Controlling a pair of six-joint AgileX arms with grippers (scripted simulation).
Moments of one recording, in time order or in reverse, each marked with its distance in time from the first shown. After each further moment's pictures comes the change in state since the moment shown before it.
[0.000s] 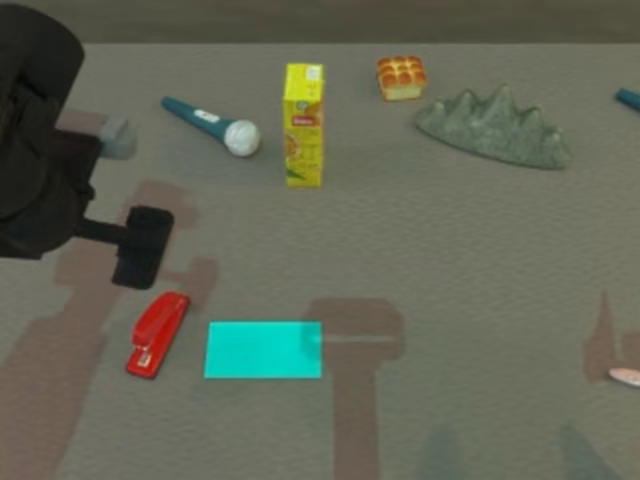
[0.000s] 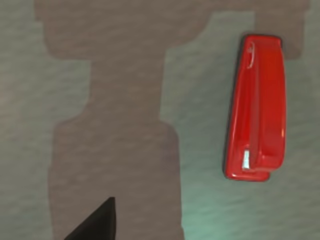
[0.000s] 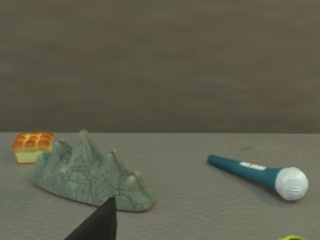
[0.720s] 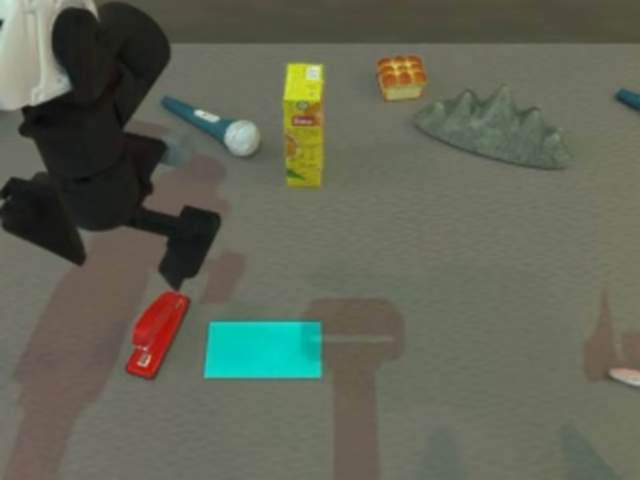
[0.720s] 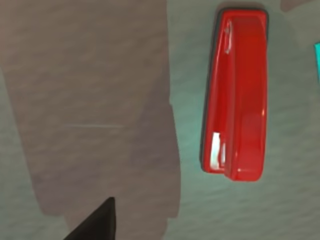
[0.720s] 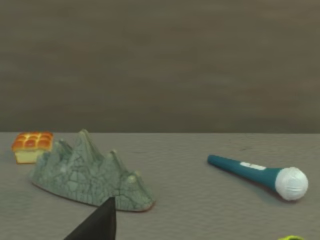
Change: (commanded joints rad) left arm -0.057 0.319 0.257 -0.194 0.002 -0.006; right arm 0.000 0.000 0.000 0.000 0.000 0.000
